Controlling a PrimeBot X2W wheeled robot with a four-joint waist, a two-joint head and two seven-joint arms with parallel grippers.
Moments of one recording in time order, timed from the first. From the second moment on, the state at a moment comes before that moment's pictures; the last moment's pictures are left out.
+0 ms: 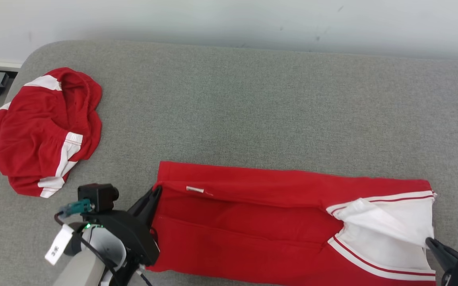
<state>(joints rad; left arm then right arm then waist) -0.39 0.19 -0.47 0.43 -0.60 -0.08 0.10 0.22 -0.25 -0.25 -0.37 0.56 -0.06 0.82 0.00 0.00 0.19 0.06</state>
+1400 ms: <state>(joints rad) -0.33 0.21 -0.46 0.46 -0.61 -0.06 0.10 0.32 -0.17 -0.24 -0.37 0.58 -0.10 0.90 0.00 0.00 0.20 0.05</state>
